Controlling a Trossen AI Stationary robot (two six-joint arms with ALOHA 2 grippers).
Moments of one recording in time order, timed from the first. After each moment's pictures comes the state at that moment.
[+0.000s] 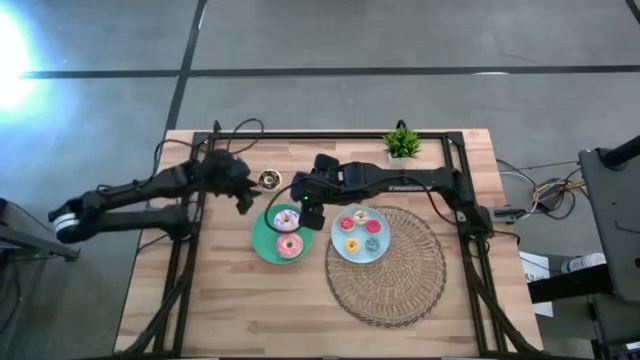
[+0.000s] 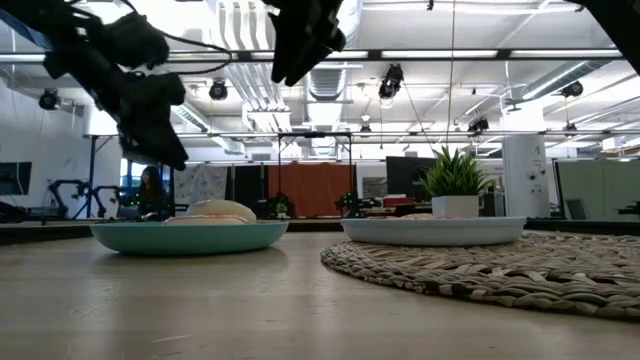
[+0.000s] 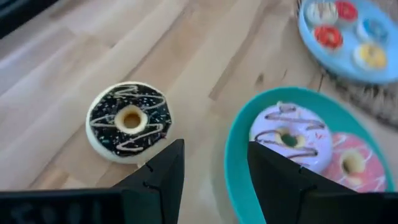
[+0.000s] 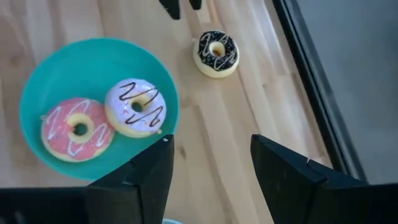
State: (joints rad) left arm 0.52 0.80 0.50 -0.44 0.15 -0.13; right arm 0.03 2.13 2.20 -1.10 0.38 0.15
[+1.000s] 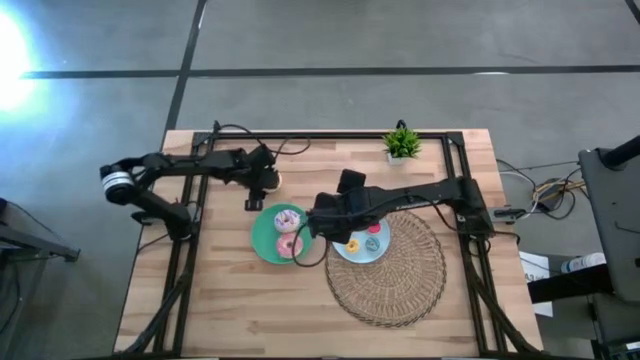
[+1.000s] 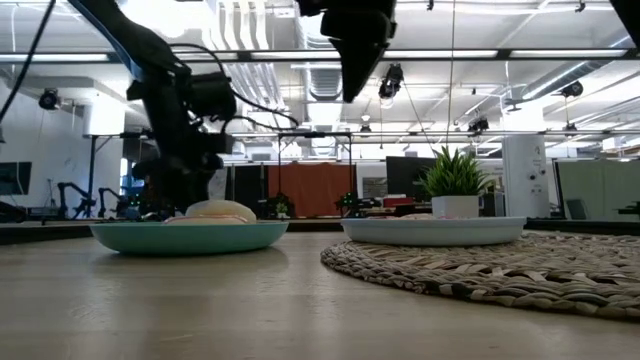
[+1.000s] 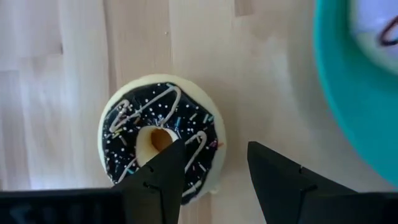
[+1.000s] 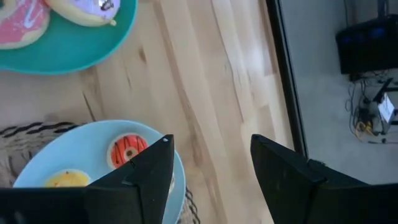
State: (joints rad) left arm 0.52 1.41 0.75 -0.51 -0.01 0.60; right arm 0.15 2.07 2.04 -1.40 0.61 0.35
